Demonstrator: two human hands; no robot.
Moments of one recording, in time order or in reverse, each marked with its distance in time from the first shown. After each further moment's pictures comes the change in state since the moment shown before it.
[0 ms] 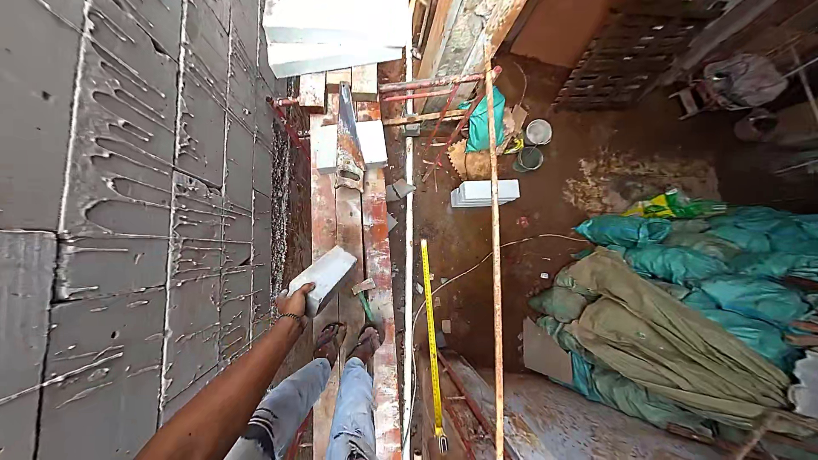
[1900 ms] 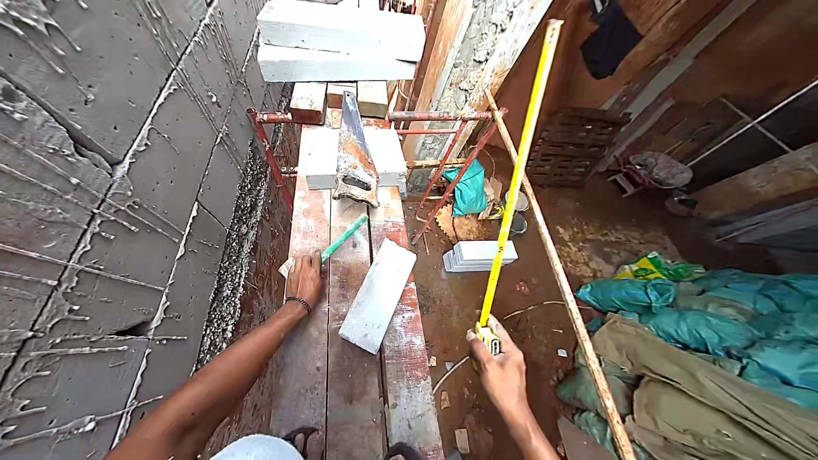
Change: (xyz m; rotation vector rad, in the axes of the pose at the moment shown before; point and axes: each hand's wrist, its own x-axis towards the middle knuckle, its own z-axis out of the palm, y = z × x) left_hand 0.372 -0.038 0.190 1.104 -0.022 1.242; right_hand 0.413 -0.158 0.141 0.439 0.424 -0.749
